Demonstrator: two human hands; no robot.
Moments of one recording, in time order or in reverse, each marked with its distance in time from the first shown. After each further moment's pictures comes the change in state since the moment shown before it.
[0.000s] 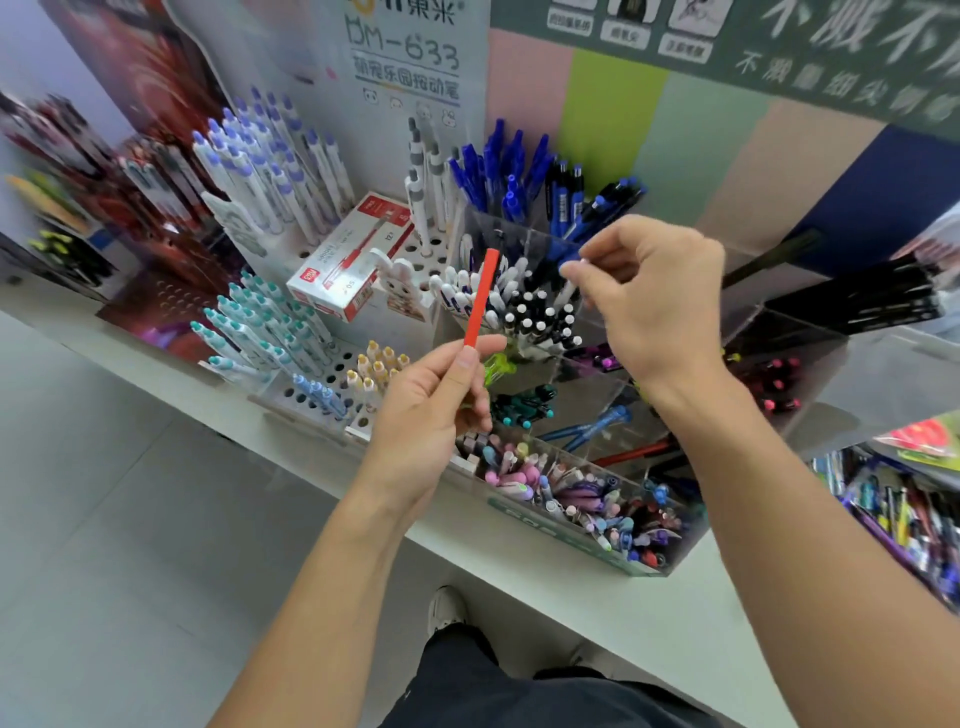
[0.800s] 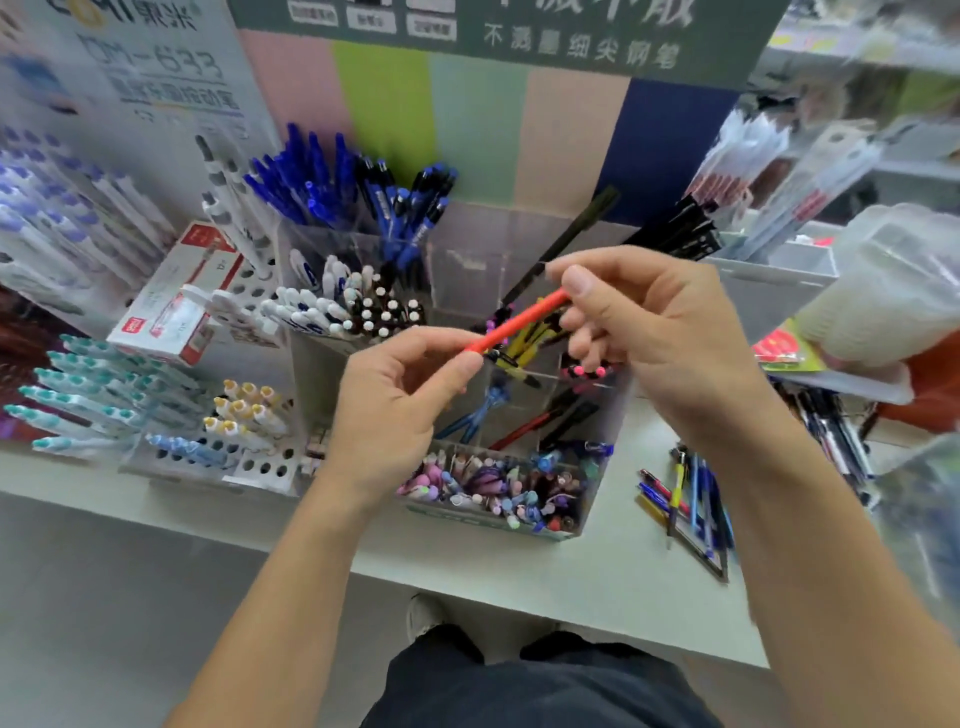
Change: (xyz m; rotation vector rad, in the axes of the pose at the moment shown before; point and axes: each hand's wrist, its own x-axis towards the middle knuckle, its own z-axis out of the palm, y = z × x) left_hand 0.014 0.000 0.074 0.313 -0.213 0.244; right_hand -0.058 0.022 -0.114 0.579 -0.127 0.367
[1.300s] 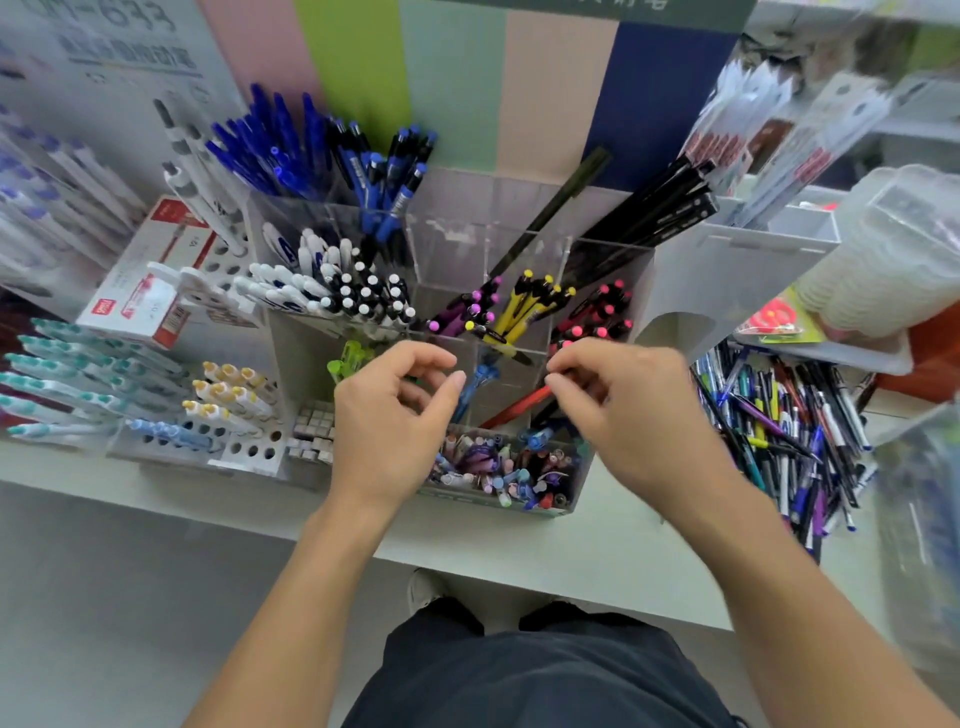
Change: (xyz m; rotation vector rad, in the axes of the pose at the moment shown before) left_hand -0.019 -0.031 0.012 0.360 0.168 -0.013; right_hand -0.038 0.058 -0.003 -0.871 0.021 -0.166
